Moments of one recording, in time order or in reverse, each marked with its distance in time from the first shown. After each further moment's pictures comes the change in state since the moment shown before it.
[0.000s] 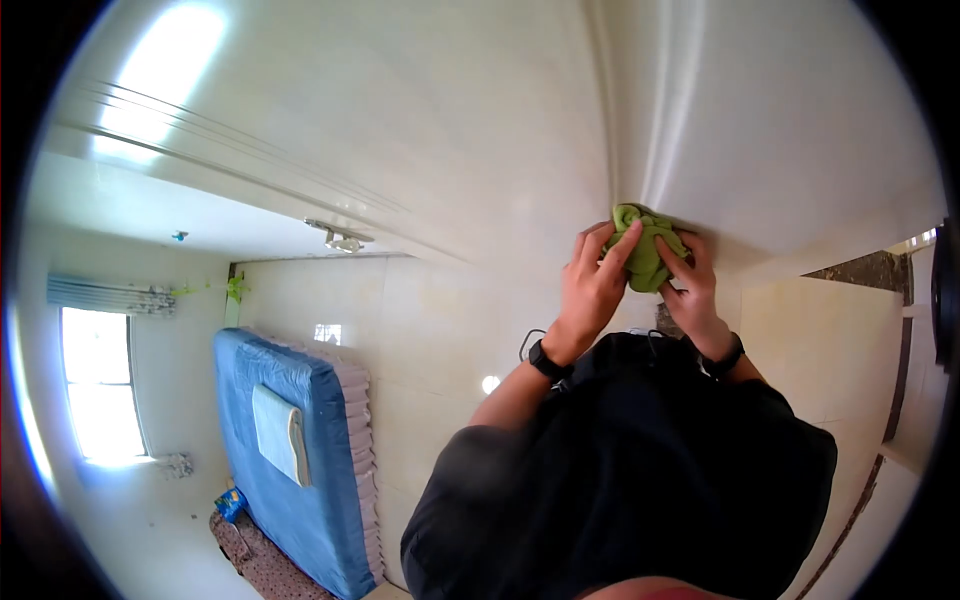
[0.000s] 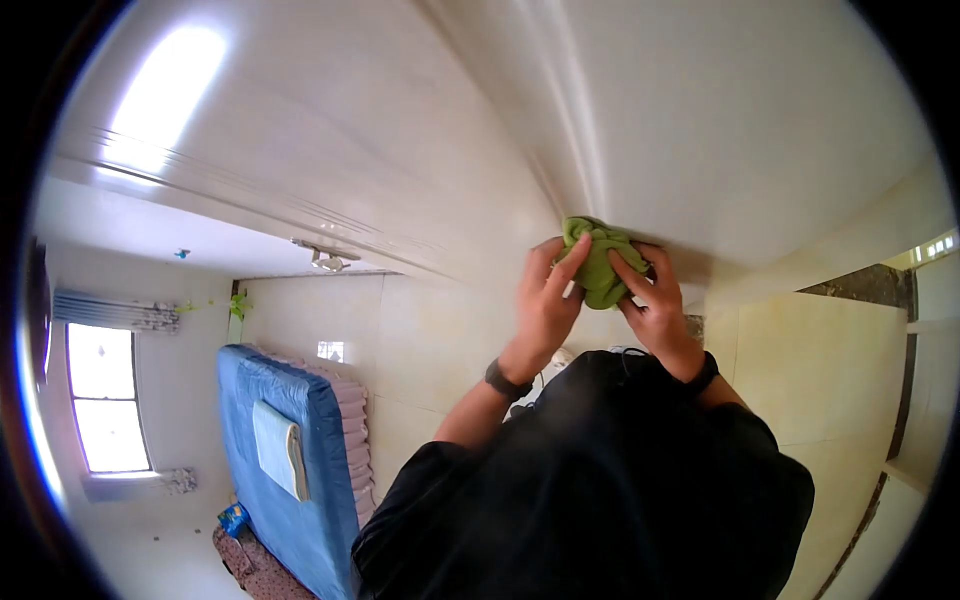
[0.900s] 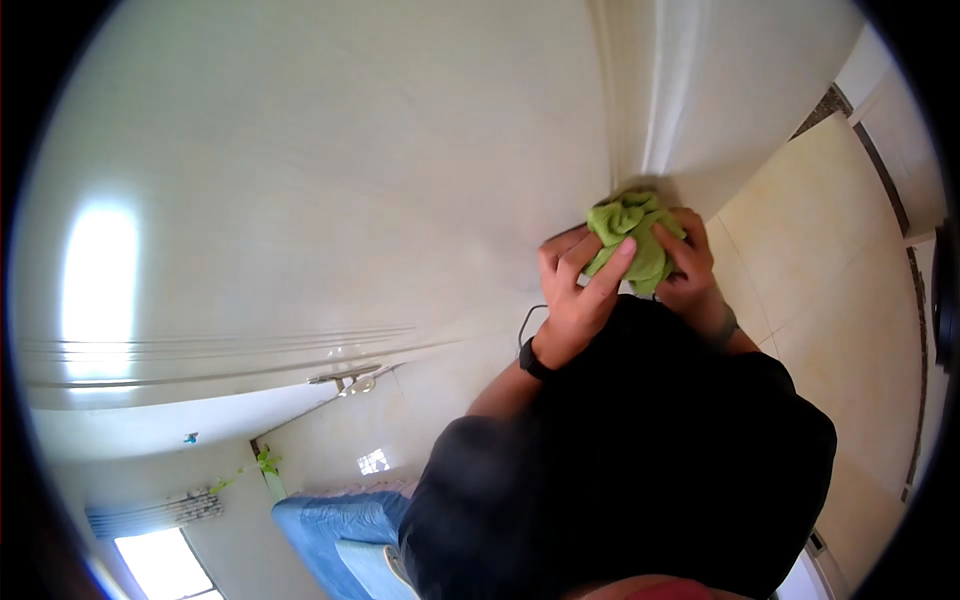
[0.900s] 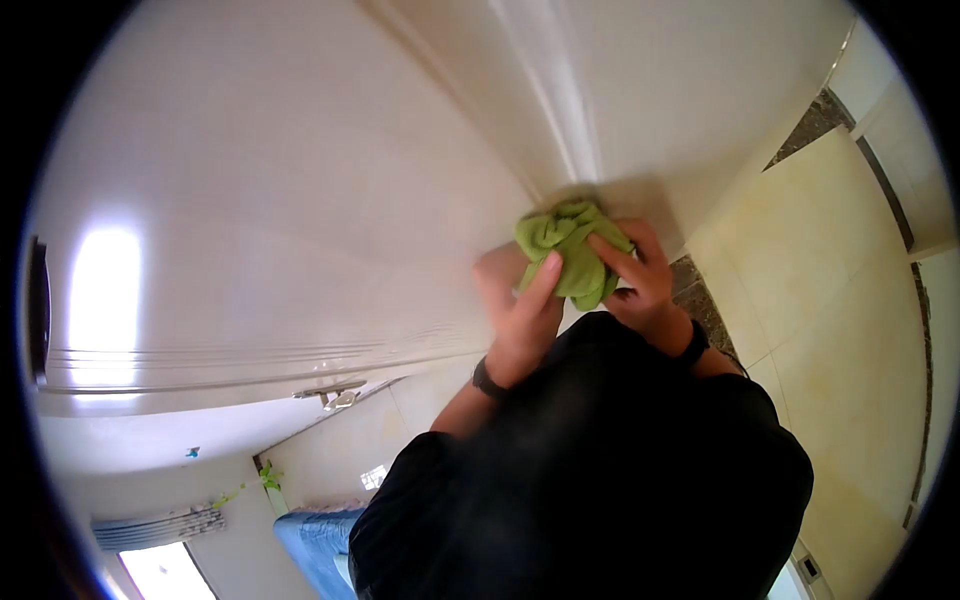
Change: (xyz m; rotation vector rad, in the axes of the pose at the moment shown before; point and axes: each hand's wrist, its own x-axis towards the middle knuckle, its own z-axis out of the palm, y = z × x) left_hand 0.055 -0.045 -0.034 -0.372 0.053 0.496; right_hand 0.029 -0.058 0.042 -0.242 0.436 -0.061
